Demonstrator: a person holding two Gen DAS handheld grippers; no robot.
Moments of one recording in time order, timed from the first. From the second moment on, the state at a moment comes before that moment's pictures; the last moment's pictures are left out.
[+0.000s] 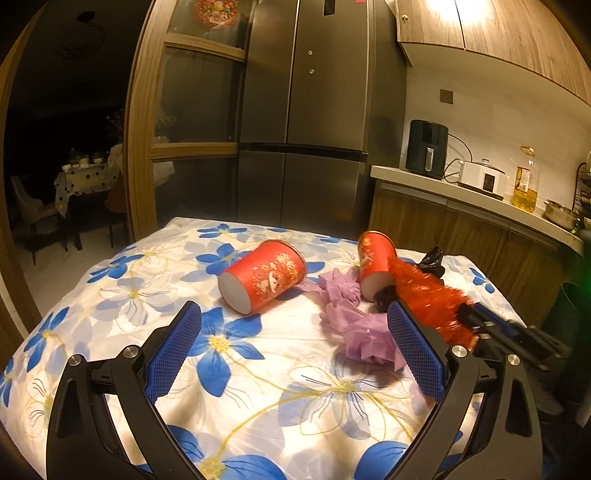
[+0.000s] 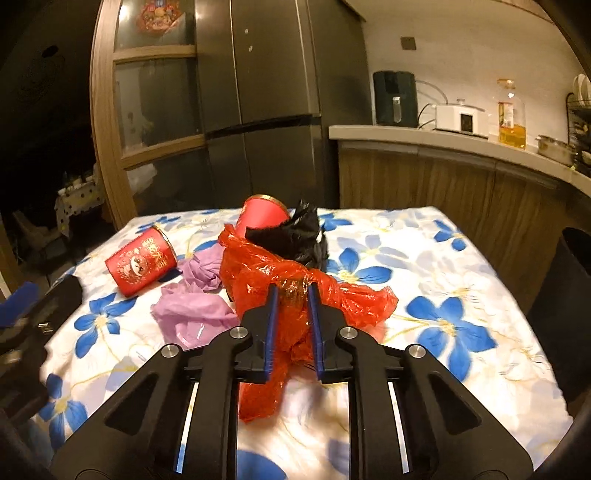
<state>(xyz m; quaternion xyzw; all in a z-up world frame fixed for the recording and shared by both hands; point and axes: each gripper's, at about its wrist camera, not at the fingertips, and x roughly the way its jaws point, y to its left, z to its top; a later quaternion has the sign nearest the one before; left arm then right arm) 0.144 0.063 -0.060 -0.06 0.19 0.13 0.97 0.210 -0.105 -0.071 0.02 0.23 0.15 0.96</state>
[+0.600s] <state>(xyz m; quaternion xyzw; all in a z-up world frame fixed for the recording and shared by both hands) 0.202 0.016 -0.081 -0.06 0.24 0.08 0.97 0.155 -0.182 -0.037 0.06 0.18 0.10 0.98</state>
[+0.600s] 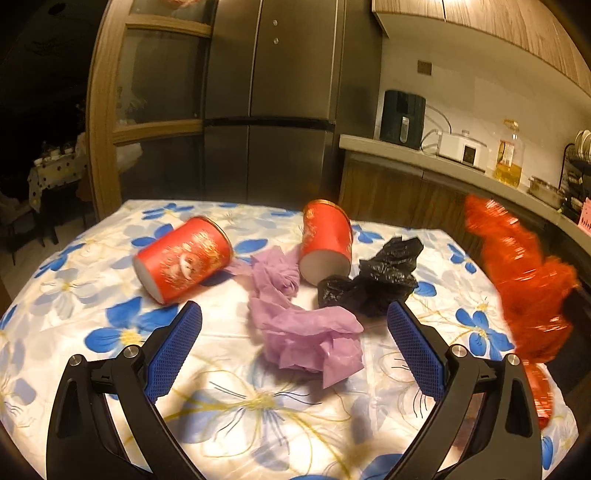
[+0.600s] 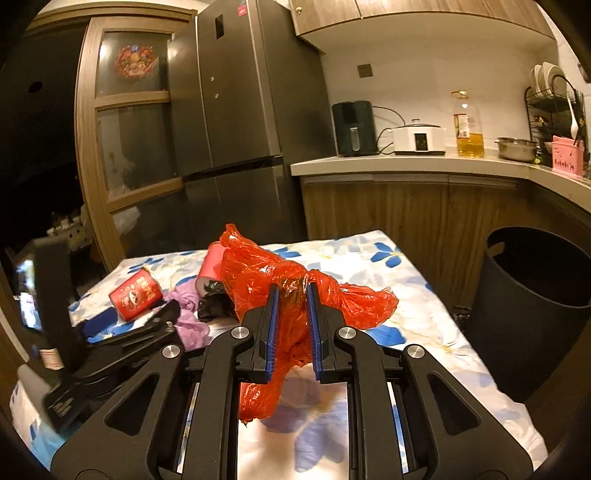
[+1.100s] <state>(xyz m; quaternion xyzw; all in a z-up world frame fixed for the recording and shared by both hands) 0.202 0.030 -0.103 -0.12 0.30 0.04 0.94 0.146 -0.195 -0.034 0.08 0.17 0.09 0.98</state>
